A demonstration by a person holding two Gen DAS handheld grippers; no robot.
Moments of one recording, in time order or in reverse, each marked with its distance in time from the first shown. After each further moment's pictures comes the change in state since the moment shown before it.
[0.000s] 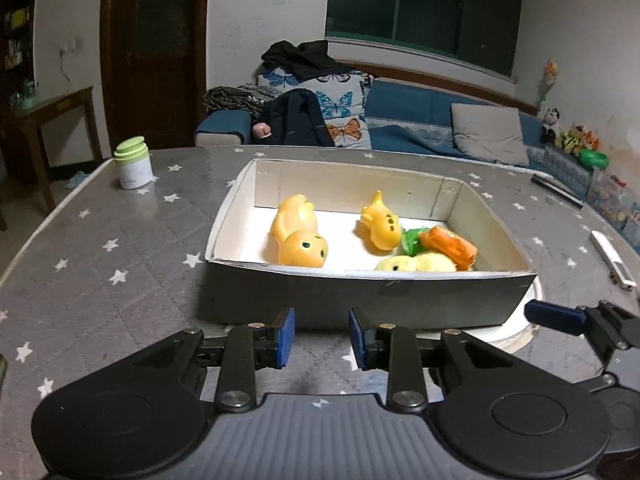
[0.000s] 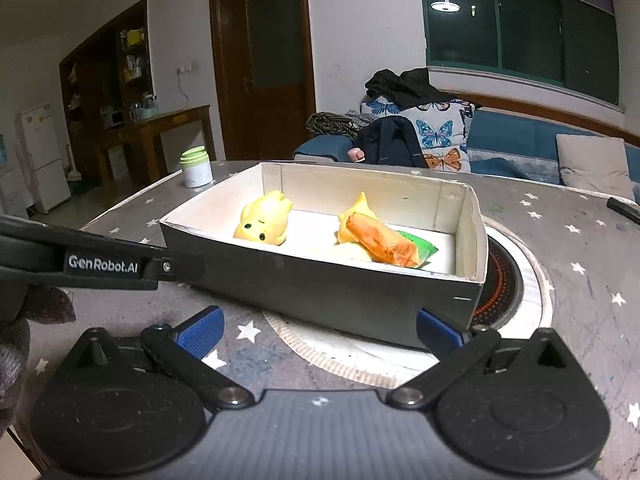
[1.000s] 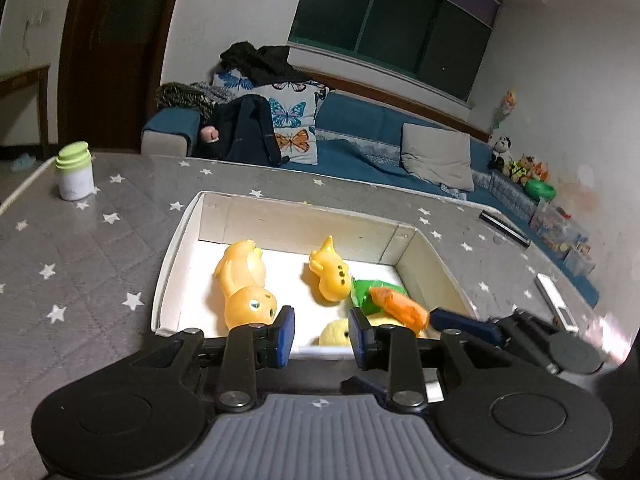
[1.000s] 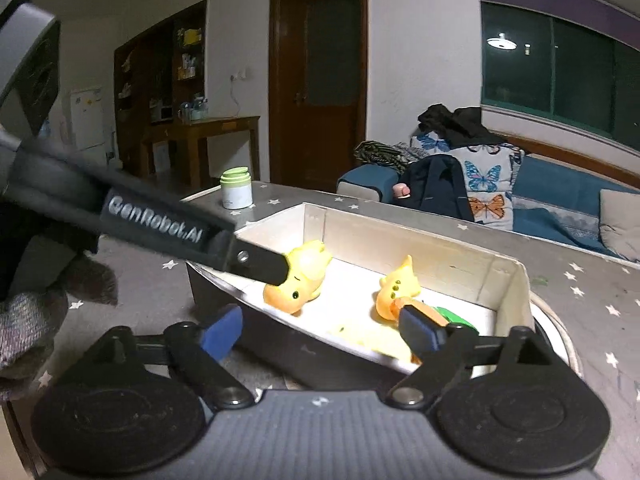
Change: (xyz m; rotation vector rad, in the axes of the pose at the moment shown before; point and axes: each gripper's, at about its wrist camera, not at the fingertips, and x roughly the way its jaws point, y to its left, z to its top) left arm 0.011 0.014 0.044 -0.070 -0.014 -0.217; right arm 0.027 0.007 0.037 -0.141 -0.070 0.108
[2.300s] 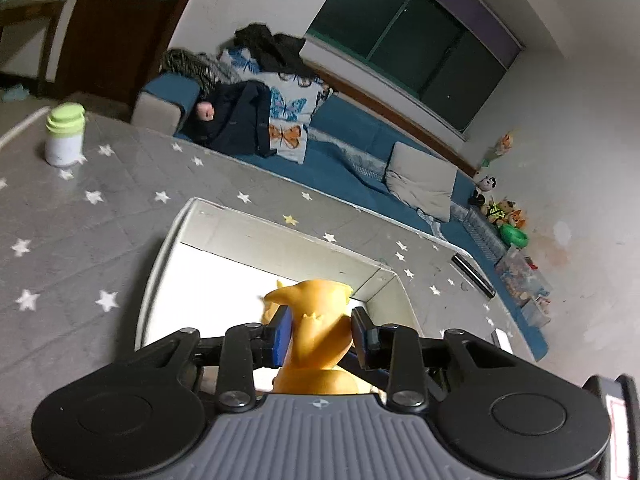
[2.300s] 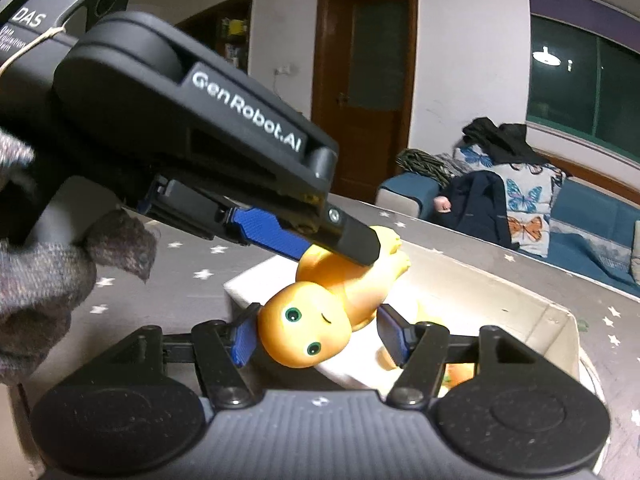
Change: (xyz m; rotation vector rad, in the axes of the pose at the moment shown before) left arm 0.015 0.038 0.051 -0.232 0.037 -0.141; right arm 0.033 0.021 0.040 -0.107 0.018 0.098
